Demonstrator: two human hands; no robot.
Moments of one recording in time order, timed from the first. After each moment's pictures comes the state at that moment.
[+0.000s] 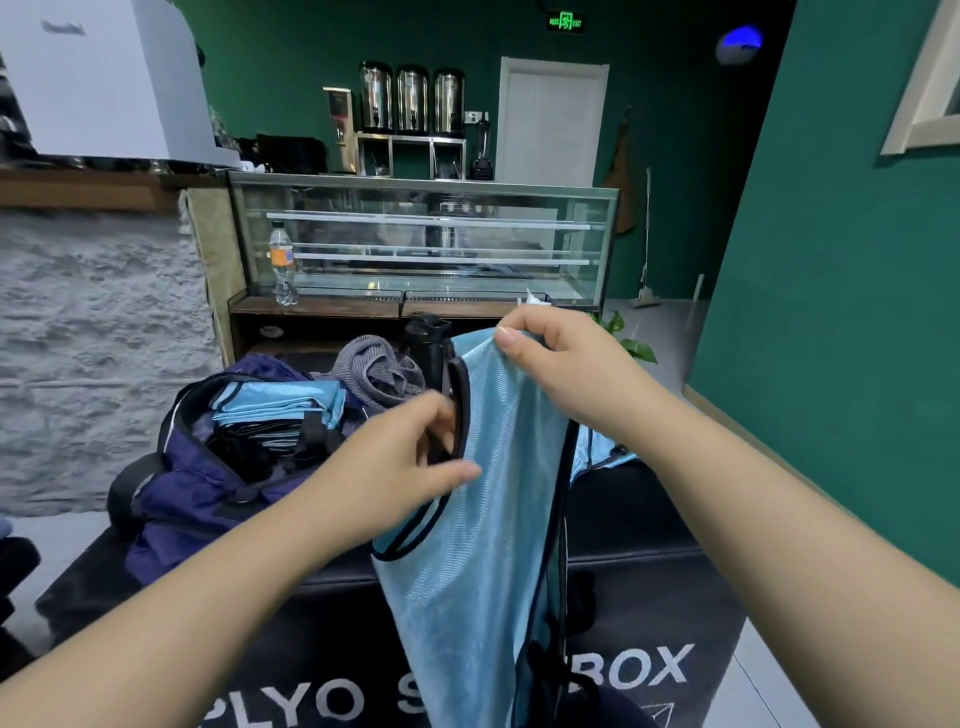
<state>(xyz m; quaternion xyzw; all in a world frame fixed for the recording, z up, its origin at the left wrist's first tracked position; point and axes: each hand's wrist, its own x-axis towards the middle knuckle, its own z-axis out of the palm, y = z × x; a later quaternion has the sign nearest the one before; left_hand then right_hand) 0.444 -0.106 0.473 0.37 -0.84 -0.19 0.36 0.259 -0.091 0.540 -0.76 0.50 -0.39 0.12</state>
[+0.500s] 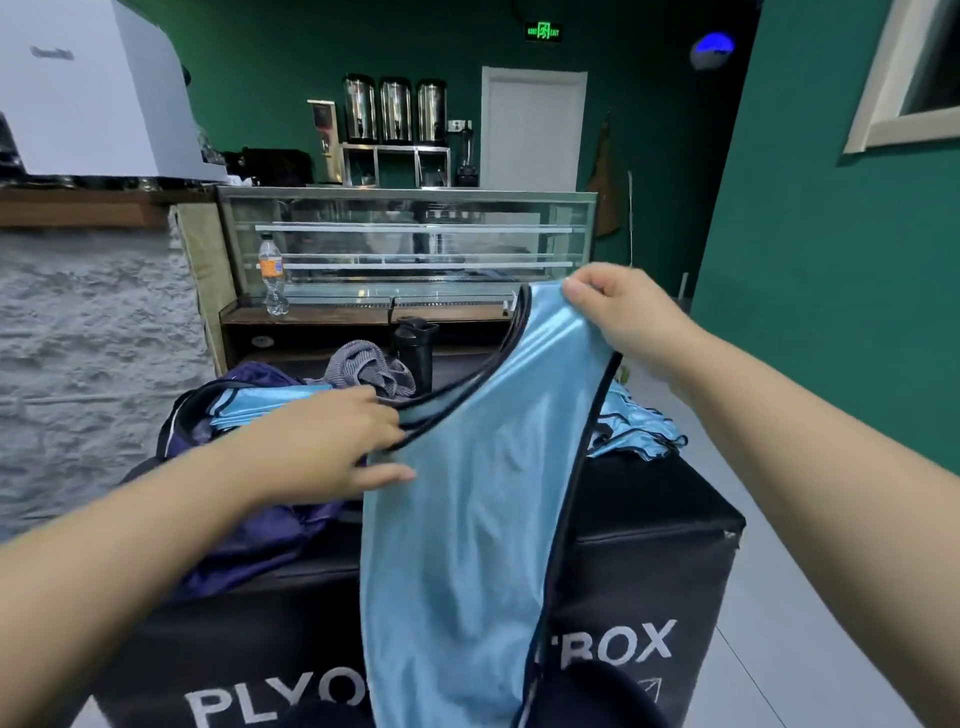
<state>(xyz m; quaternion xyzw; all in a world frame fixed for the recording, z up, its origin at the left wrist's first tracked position) 0.487 -0.113 0.497 0.23 -0.94 0.22 0.13 0.199 -0.093 0.564 -0.68 0.59 -0.43 0.08</state>
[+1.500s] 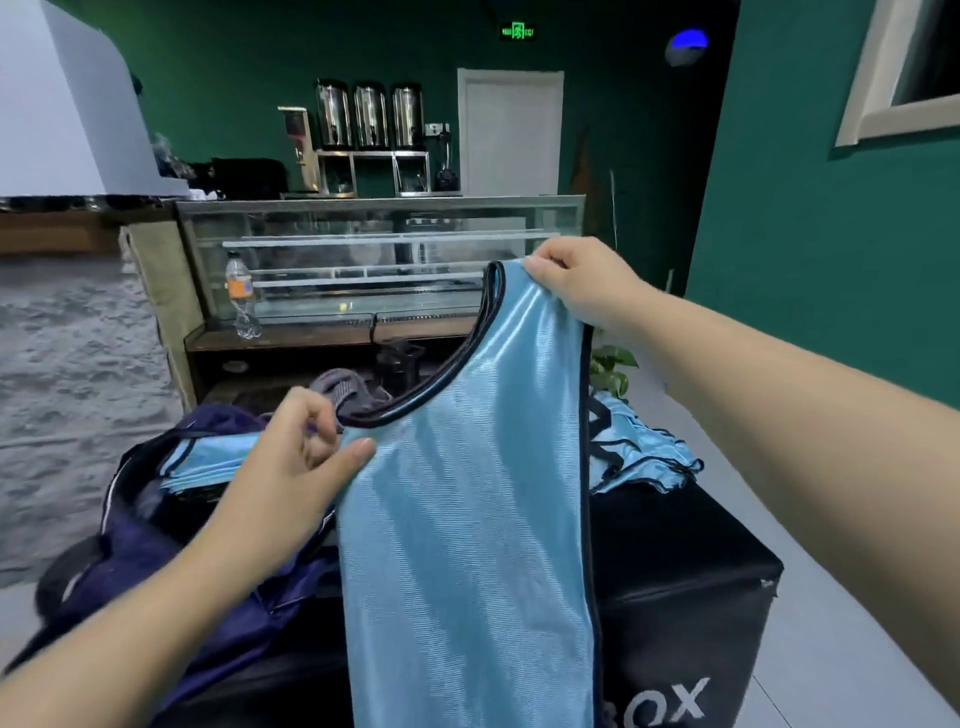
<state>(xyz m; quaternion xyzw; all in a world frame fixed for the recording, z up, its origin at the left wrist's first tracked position) 0.473 -0.175 0.469 0.33 -0.72 -0.30 0.53 0.192 -0.206 0.595 -0.69 0.59 -0.41 0.06</state>
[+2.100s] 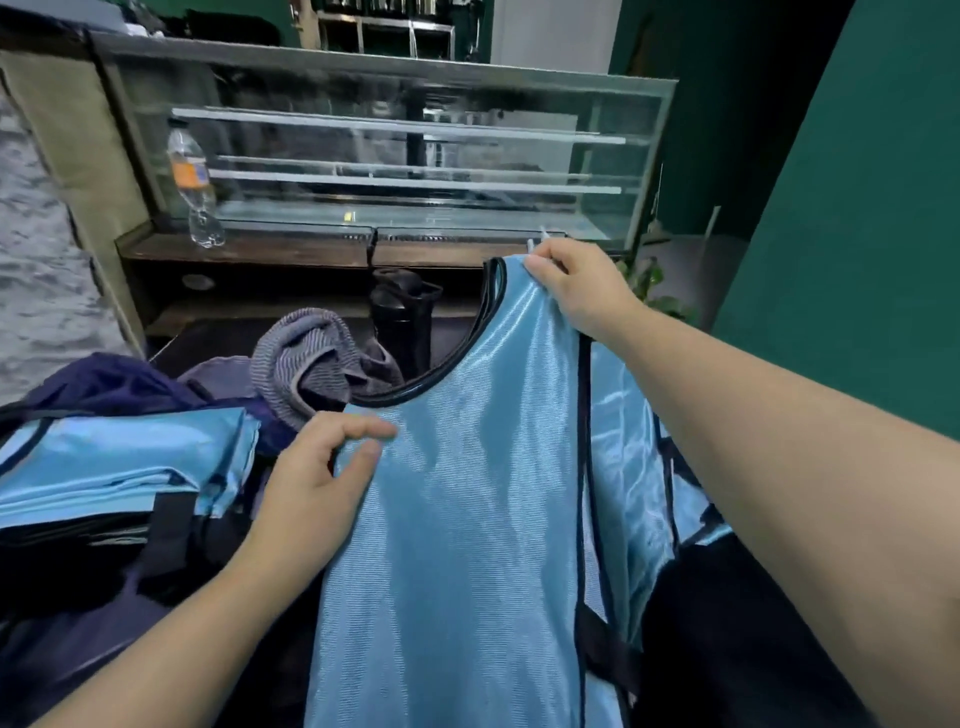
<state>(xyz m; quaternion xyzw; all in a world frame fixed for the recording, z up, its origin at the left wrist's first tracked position) 0.443 -0.374 0.353 0.45 -0.70 -0.24 0.50 0.183 -0.459 0.470 -0.69 0.59 -0.40 0.11</state>
